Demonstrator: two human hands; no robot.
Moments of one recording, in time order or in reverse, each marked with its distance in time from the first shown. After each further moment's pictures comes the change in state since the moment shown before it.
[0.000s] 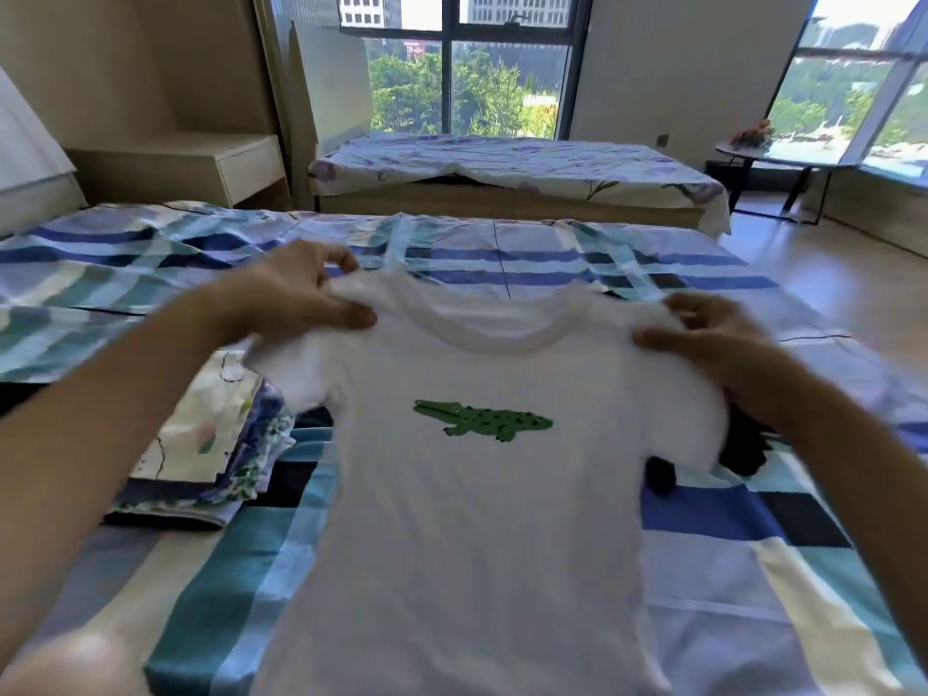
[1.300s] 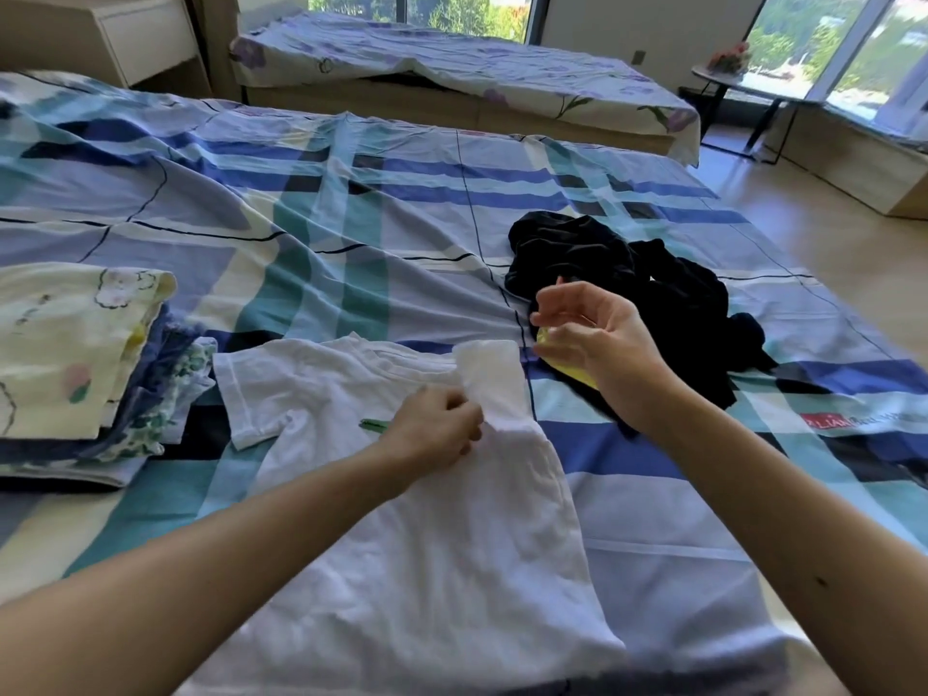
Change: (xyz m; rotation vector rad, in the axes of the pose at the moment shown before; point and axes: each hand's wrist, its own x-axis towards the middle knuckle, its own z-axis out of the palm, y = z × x) left_hand -0.006 -0.002 0.264 -0.550 -0.215 -0.206; right_hand 0.020 0.081 0.080 0.295 -0.040 0.033
